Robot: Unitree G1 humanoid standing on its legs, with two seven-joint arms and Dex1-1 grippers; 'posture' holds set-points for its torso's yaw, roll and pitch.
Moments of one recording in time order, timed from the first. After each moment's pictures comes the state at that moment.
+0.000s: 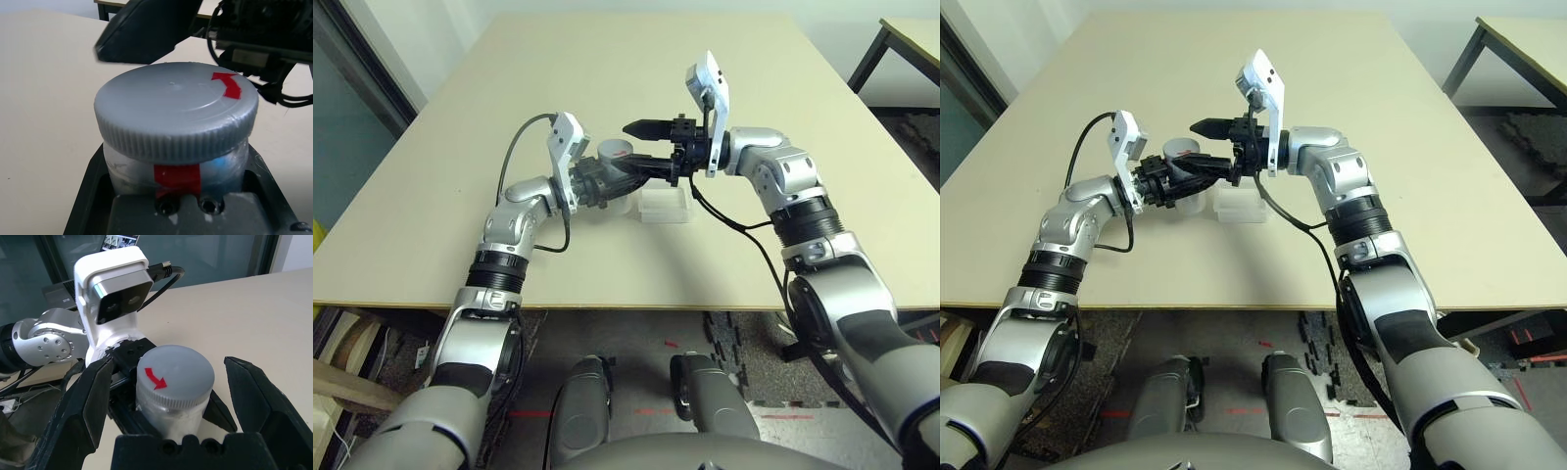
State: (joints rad) left arm -0.71 0.33 -0.03 0.44 -0.32 0.24 -1.02; right arm -1.01 -0.20 0.11 0.59 0.33 0.35 1.15
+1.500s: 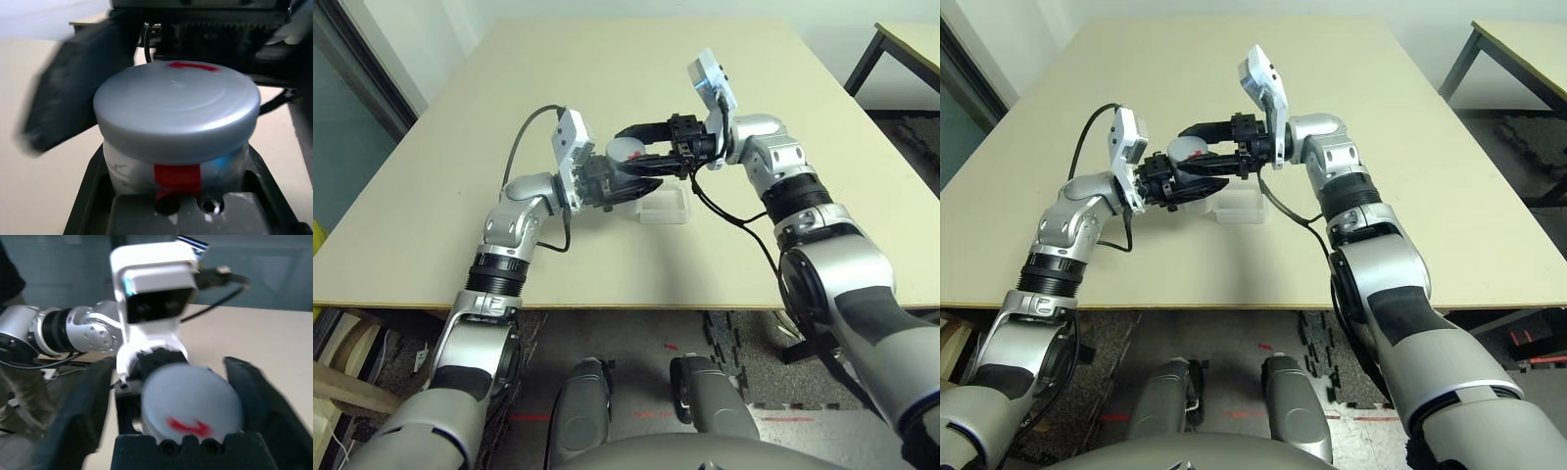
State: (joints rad) left arm -0.68 0.33 -0.05 0.33 -0.34 0.26 -1.05; right arm -1.21 -0.15 0.06 1.03 0.26 0.01 1.51
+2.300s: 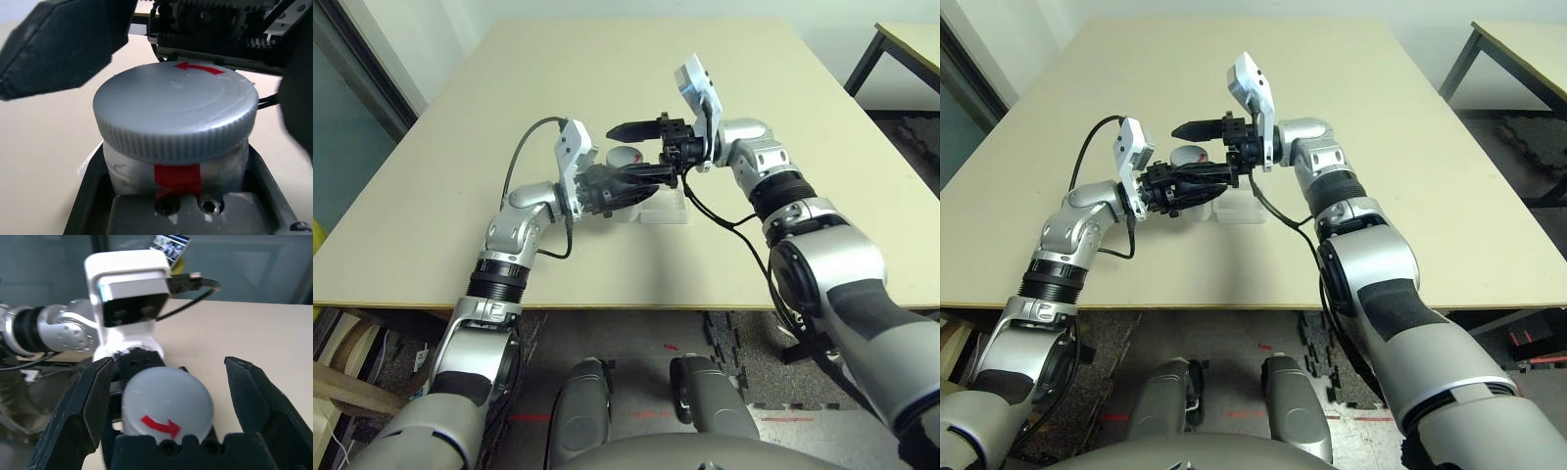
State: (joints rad) left arm -0.66 0.33 -0.06 0.33 -0.33 0.27 -1.04; right arm -1.22 -0.14 0.03 1.11 0.21 -0.06 1.42
